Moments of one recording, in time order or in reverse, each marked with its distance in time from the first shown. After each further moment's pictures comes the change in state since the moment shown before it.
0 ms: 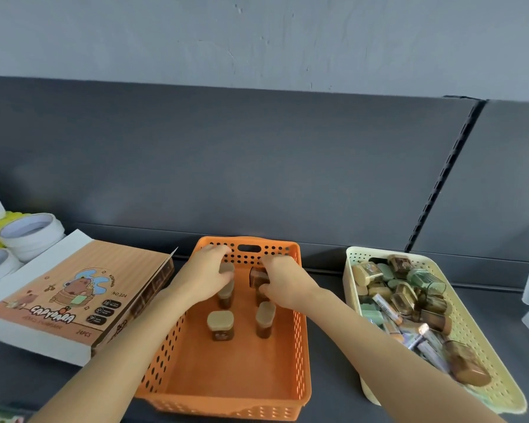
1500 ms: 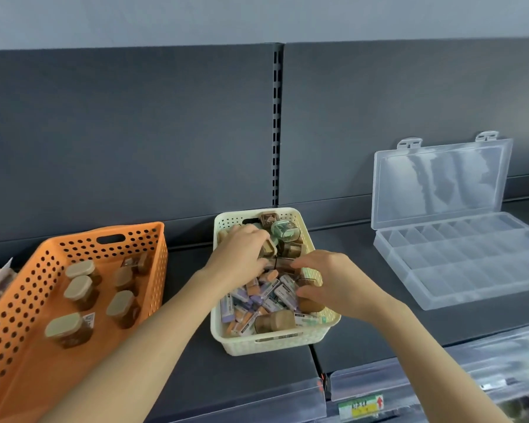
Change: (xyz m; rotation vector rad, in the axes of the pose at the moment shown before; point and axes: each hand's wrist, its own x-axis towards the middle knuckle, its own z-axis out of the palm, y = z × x) left_hand -0.003 0.261 0.111 0.130 -0.141 0.497; right_hand -0.215 0.193 -0.092 0.073 0.124 0.229
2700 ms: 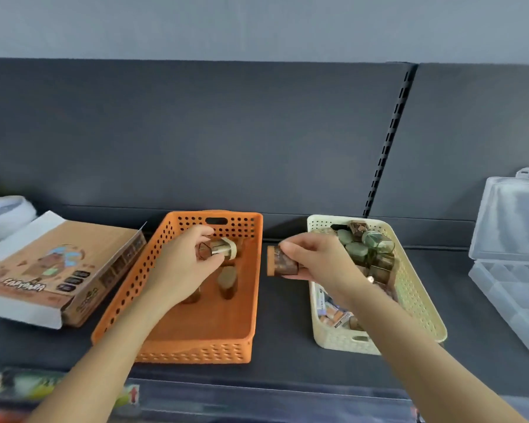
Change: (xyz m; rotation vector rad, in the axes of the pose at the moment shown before) left_hand -0.173 -0.141 -0.070 -0.324 0.407 -0.499; right_hand 0.061 -0.153 0.062 0.981 -0.058 0.108
